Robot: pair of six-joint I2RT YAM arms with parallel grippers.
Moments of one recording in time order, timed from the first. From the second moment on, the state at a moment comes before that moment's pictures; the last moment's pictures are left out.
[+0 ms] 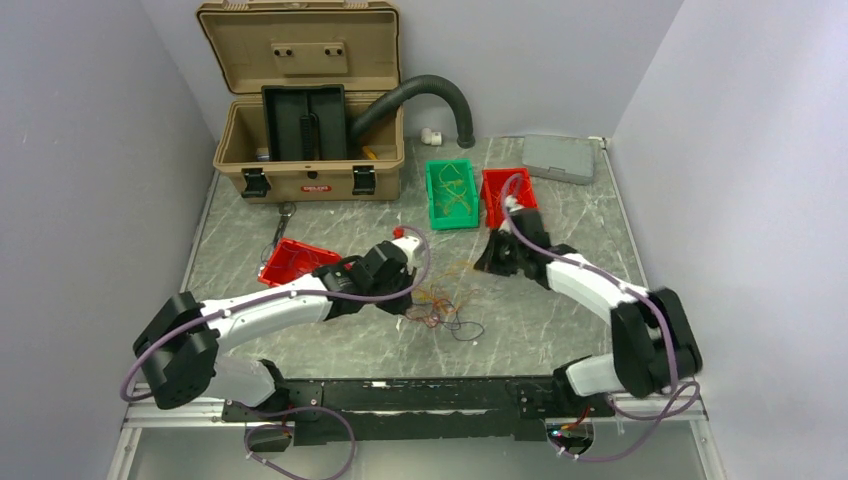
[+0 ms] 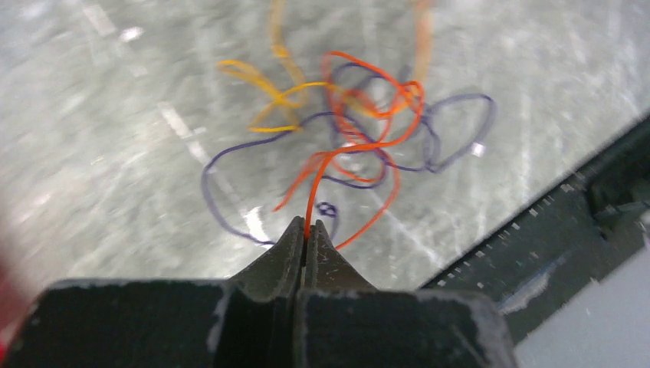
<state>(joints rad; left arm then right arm) -0.94 1.36 0.85 -0.30 0.02 -0.46 0.40 1.43 0.71 -0.14 -0.24 0.50</state>
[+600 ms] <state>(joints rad) -0.71 0.99 0.62 -0.44 -0.27 -0.70 0.07 0.88 0.78 -0.43 0.19 0.58</state>
